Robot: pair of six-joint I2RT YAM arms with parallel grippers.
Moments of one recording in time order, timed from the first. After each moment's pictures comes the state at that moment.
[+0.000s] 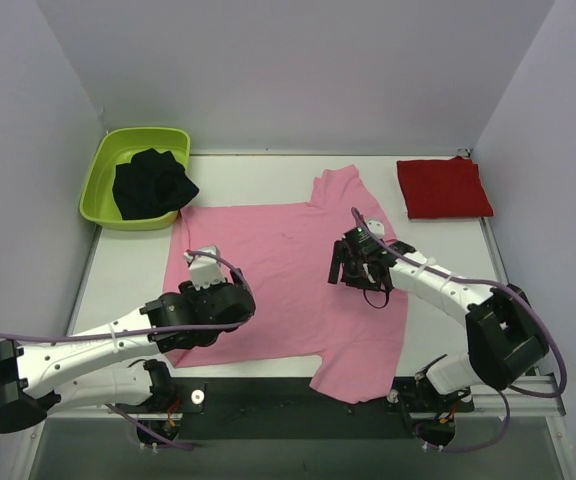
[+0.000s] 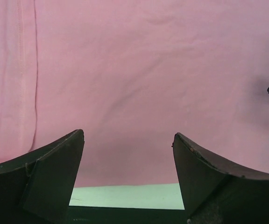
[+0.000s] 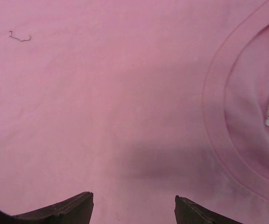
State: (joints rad) left arm -1.16 0.96 0.84 -0.90 -0.76 -1.22; right arm 0.57 1.42 0.84 -0.50 0.16 0.67
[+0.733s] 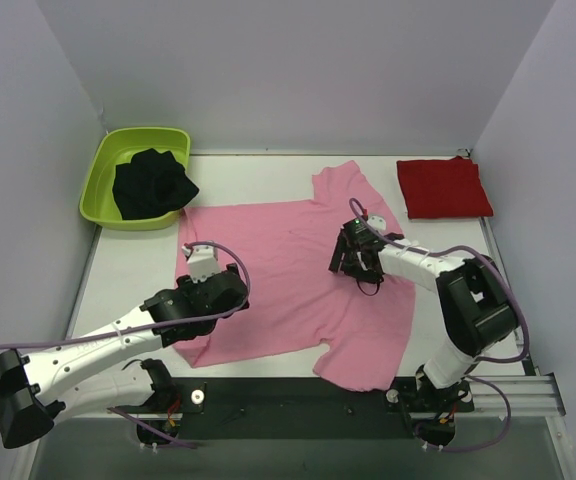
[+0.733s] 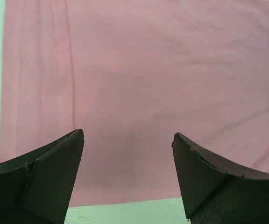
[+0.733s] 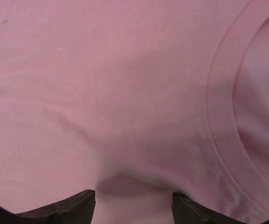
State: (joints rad) left arm -0.99 0.97 0.76 -0.75 -0.68 -1.04; right arm 0.50 1.65 0.88 -0.35 0.18 0.72
